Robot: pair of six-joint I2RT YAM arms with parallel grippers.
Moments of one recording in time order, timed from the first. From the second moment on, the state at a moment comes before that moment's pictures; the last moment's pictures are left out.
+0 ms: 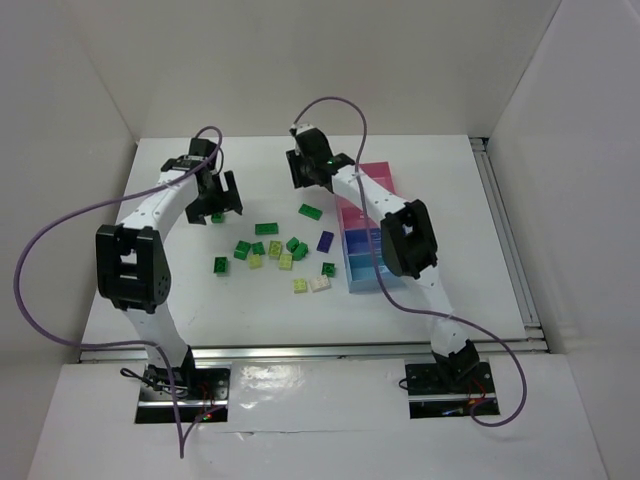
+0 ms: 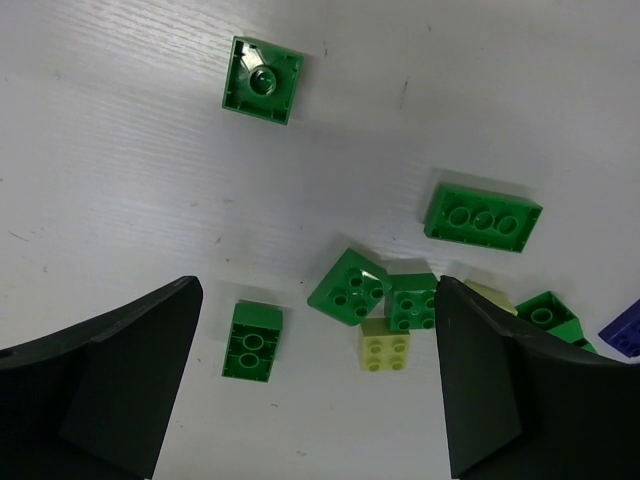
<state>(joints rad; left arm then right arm) -0.09 1.80 1.51 -0.83 -0.09 -0.42 0.58 2.50 2.26 -0.44 0.08 0.16</state>
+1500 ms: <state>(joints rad) 0.02 2.24 1.83 -0.90 -0.07 -0.41 0.41 1.96 1.77 -0.47 0.19 0.30</state>
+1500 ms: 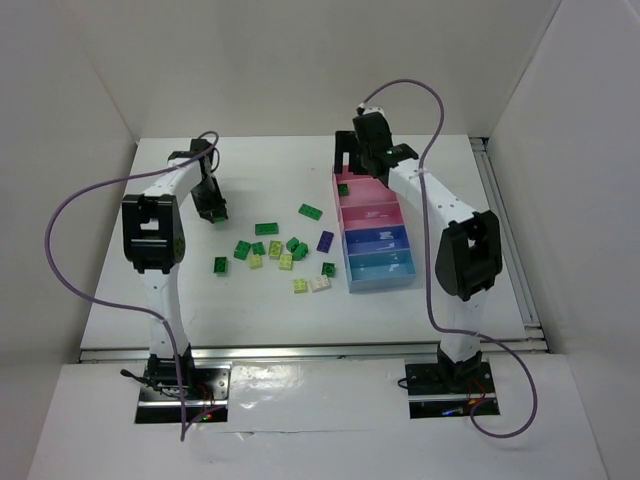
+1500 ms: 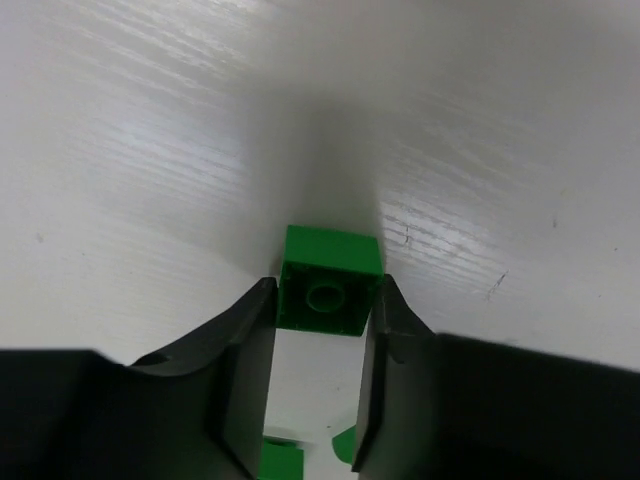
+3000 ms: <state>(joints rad) -0.43 2.52 2.36 -0.46 0.64 -0.81 0.38 1.33 1.23 -0.51 0.40 0.43</state>
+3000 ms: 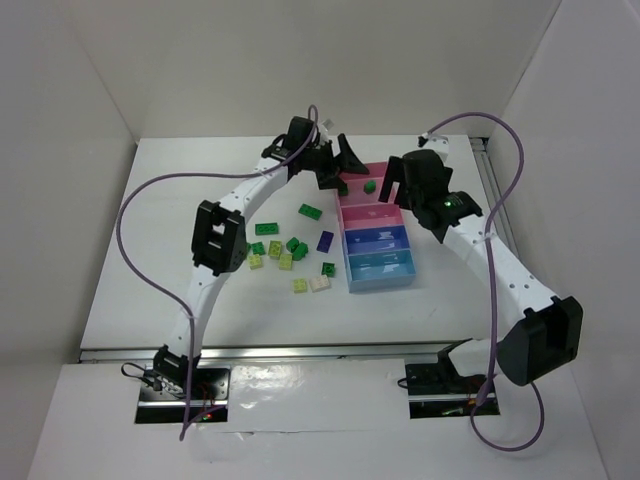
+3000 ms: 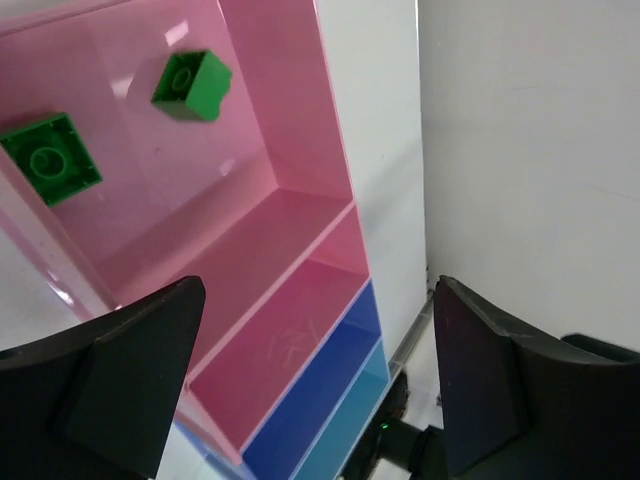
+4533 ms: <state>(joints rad) 0.03 1.76 1.56 -0.76 0.27 -0.47 0.62 2.34 1.82 -0.31 0.04 0.04</state>
